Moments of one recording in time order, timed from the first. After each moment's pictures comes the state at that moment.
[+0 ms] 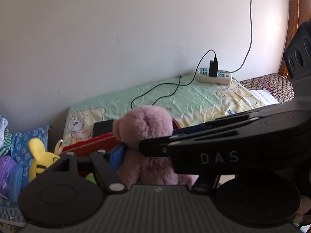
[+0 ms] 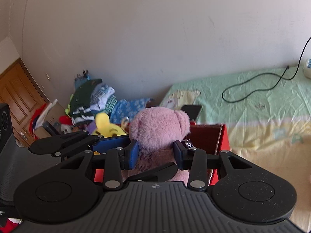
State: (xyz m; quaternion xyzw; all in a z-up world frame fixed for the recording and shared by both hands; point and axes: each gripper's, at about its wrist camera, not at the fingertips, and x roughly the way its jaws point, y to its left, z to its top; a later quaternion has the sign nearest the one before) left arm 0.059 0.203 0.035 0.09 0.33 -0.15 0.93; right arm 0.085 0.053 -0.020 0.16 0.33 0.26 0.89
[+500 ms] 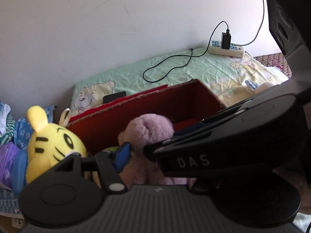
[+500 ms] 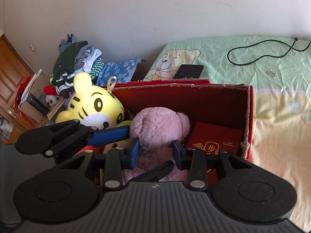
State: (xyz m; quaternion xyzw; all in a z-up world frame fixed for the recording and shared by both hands) left arm 0.071 0.234 -0.006 0.12 0.38 -0.13 0.91; right arm 0.115 0.101 -0.058 0.13 0.43 0.24 0.86
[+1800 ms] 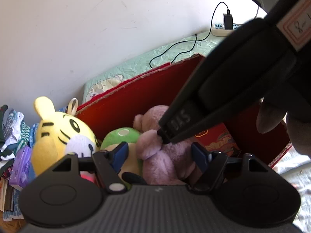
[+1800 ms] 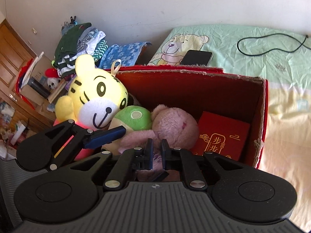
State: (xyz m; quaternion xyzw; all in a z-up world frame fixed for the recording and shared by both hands) left arm 0.048 0.228 -0.027 0.19 0.38 -0.10 0.90; right arm 0.119 0.112 -0.060 0.10 0.47 0.26 0.83
